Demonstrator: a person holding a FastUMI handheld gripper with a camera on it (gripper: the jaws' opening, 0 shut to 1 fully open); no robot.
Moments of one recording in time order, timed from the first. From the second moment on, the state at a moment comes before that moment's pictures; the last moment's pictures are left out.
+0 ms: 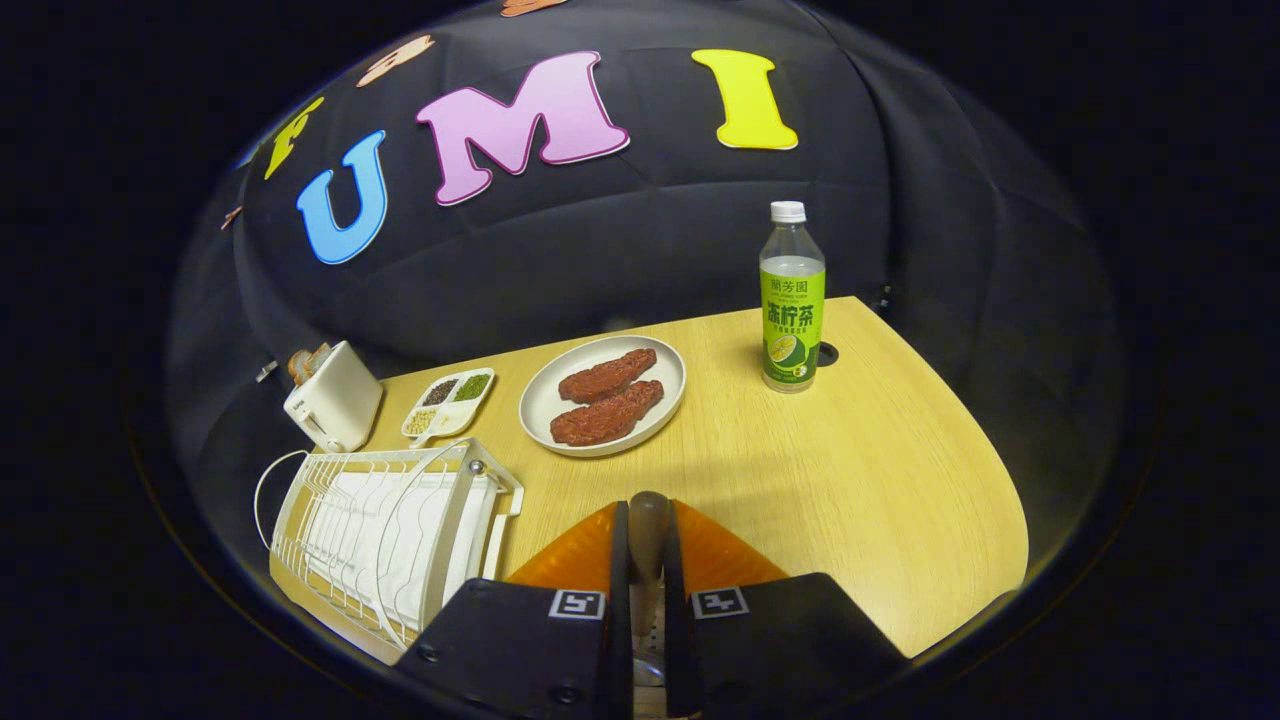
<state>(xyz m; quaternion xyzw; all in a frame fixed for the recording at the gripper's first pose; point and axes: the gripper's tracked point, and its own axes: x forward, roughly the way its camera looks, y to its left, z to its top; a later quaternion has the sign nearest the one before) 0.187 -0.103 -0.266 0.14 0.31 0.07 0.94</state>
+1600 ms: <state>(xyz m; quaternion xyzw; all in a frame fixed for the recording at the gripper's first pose) -0.073 -0.054 -0.188 0.21 0.35 -0.01 0.91</state>
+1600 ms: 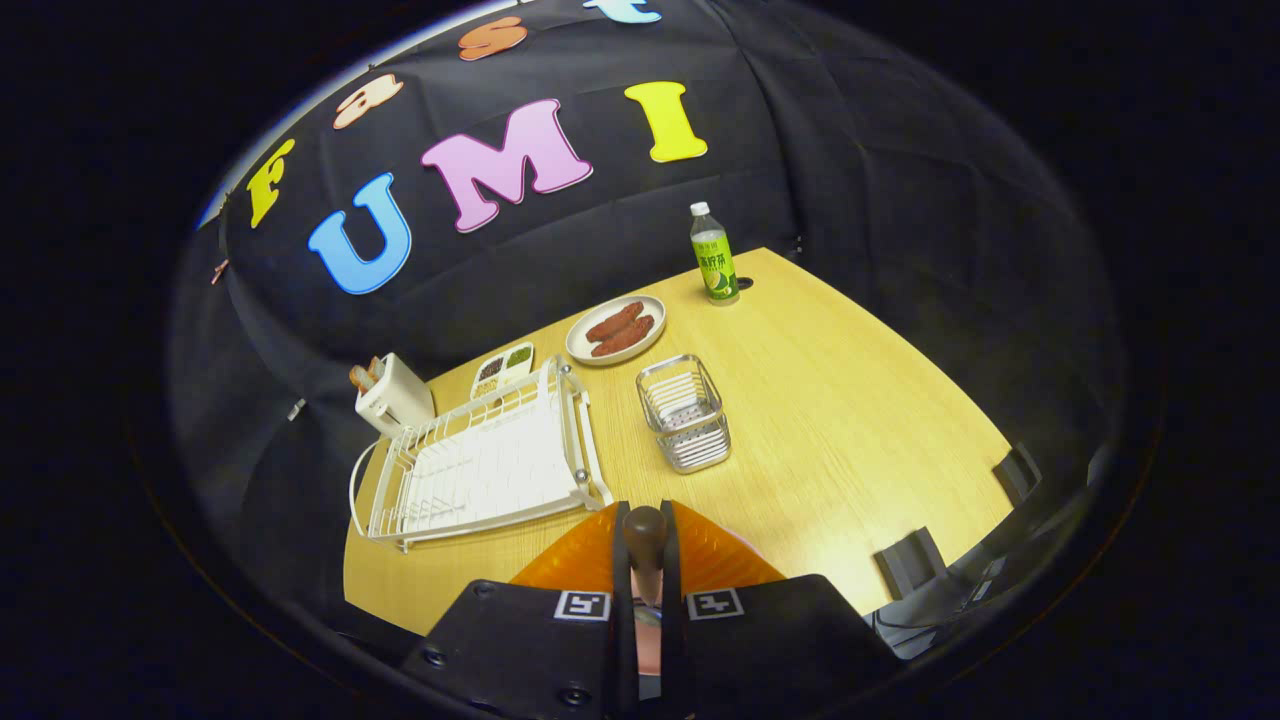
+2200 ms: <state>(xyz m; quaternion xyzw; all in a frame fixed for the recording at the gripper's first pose) -0.075 -0.016 -0.249 0.22 0.41 -0.02 0.88</state>
